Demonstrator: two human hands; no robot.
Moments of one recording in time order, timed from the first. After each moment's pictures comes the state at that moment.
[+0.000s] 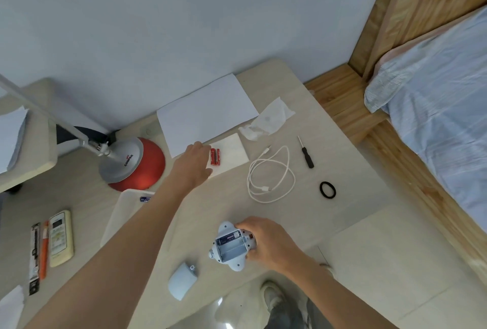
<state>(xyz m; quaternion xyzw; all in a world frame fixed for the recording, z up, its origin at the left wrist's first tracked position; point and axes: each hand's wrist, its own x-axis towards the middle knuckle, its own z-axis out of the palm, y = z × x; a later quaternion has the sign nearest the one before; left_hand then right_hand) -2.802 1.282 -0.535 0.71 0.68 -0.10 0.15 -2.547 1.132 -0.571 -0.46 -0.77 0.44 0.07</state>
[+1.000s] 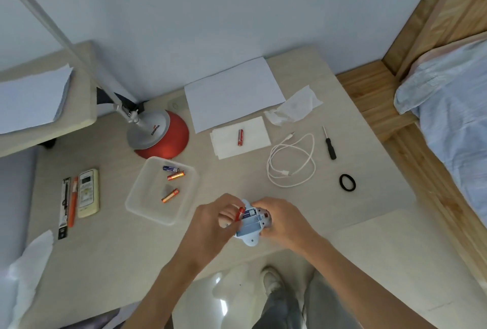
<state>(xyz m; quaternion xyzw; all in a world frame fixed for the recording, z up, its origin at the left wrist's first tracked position) -2.758 1.071 -0.489 0.57 0.67 0.25 0.41 -2.548 1.138 -0.567 -0.46 -0.77 0.43 0.06</state>
